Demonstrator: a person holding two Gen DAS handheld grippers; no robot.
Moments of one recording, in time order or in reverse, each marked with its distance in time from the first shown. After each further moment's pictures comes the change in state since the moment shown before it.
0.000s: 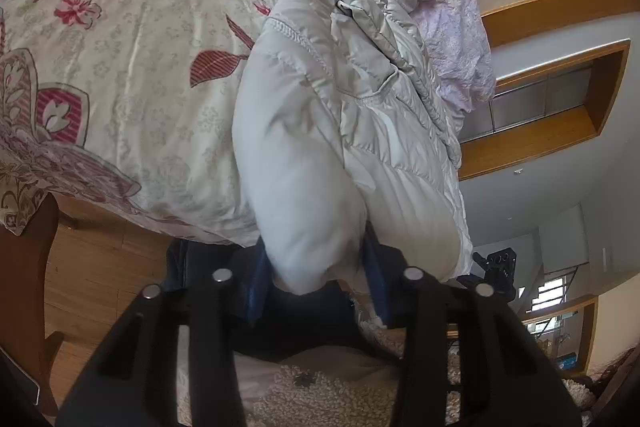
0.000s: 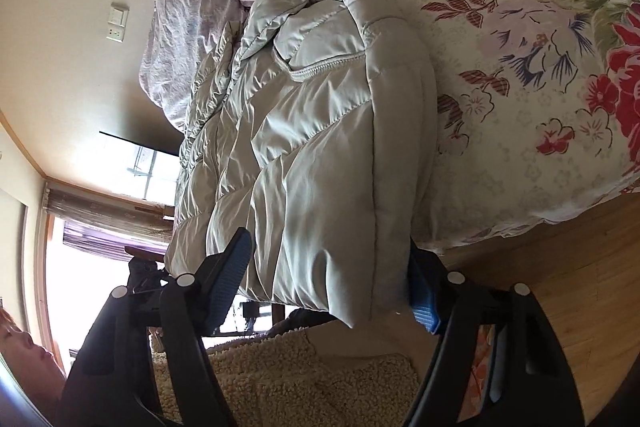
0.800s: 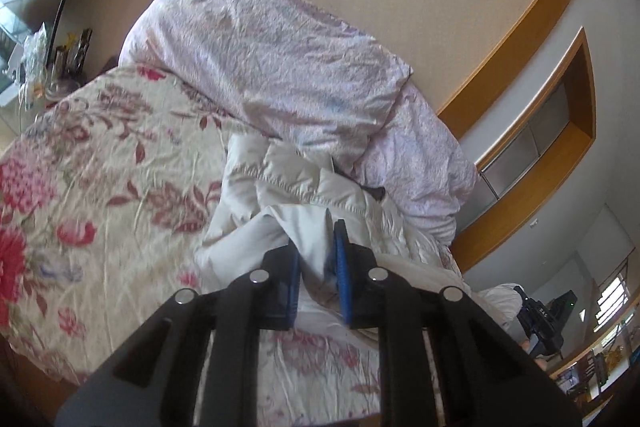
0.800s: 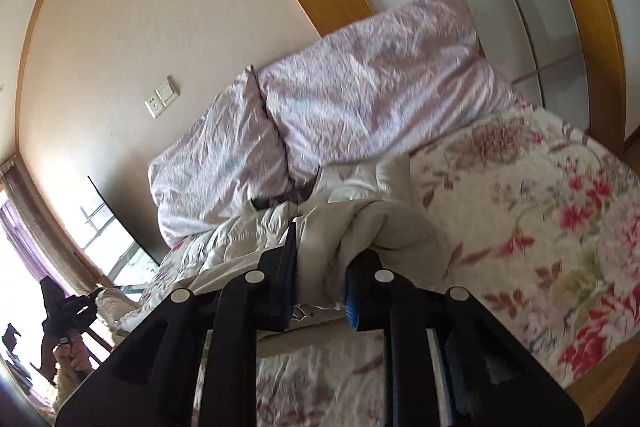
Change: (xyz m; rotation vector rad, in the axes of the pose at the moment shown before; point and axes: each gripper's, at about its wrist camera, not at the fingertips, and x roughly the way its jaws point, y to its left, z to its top) left arm -0.052 -0.127 0.108 0.249 -0.483 0.086; right arm -0.038 0.153 0.072 -0.376 -0.676 -0.165
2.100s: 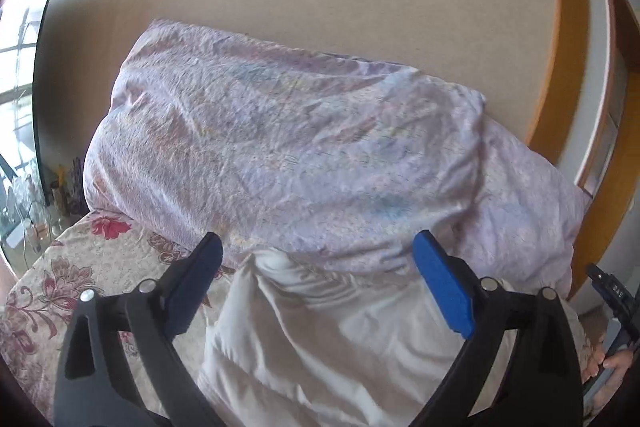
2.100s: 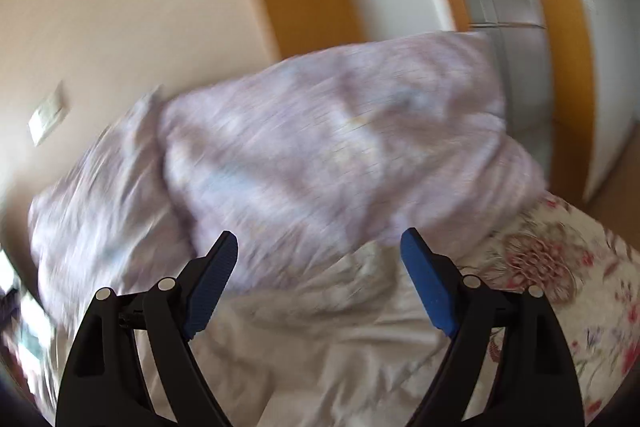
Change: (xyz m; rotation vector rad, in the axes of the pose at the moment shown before) left arm 0.211 -0.048 0.109 0.301 -0.191 0.278; right arm 0.245 0.063 0.077 -0.207 -0.003 -0.258
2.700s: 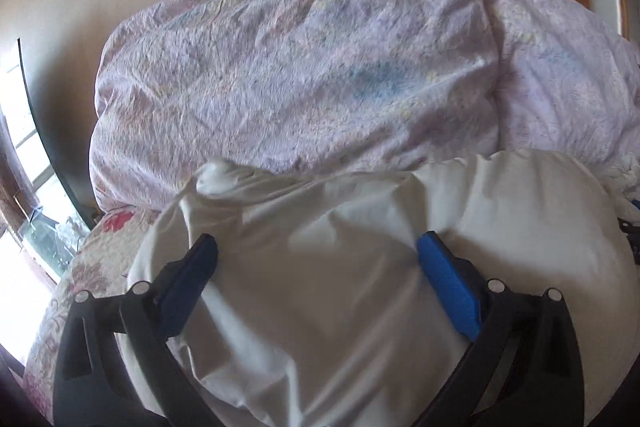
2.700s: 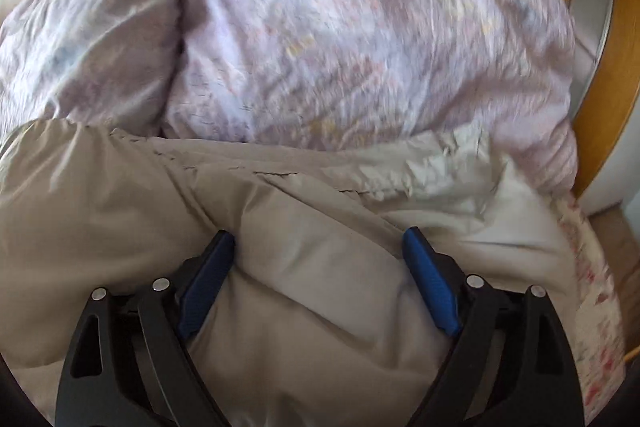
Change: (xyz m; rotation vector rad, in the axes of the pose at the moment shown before) left arm 0.095 -0.067 -0.071 0.254 0.208 0.279; right arm 0.103 0.039 -0.063 -0.170 0.318 -0.174
